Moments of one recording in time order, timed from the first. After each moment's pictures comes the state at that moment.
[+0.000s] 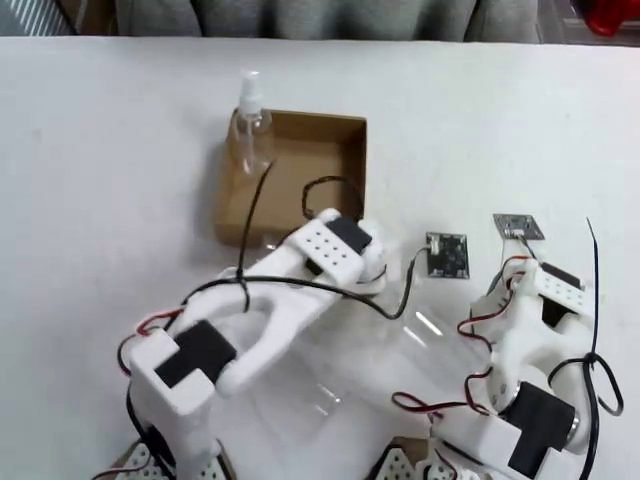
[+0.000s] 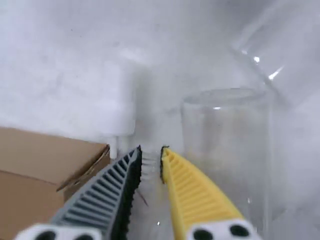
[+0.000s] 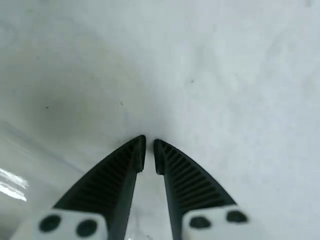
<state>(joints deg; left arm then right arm) 38.3 17.6 10.1 57.3 -44.4 26.1 -9.3 49.8 54.7 30.6</state>
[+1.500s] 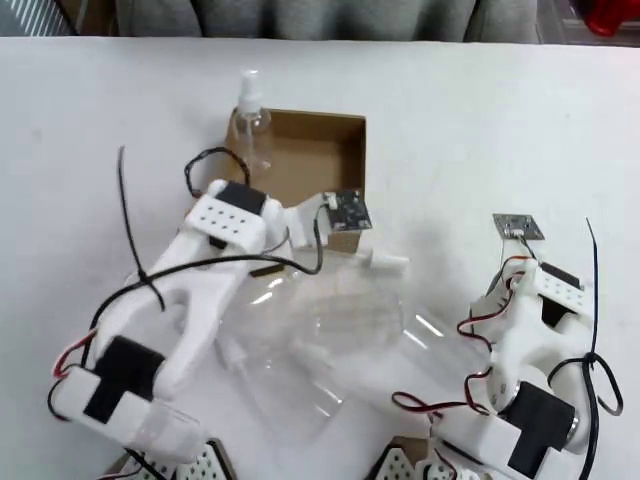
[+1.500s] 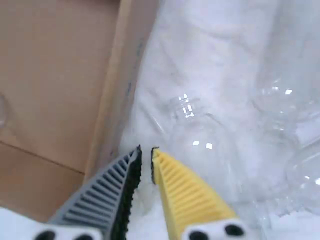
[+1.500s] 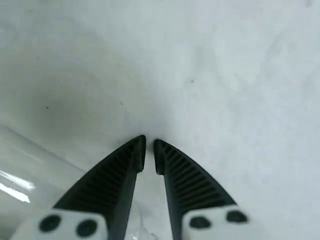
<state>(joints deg) 17.3 0.8 22.1 66.6 -50.7 26.1 -9.3 49.8 54.7 30.6</state>
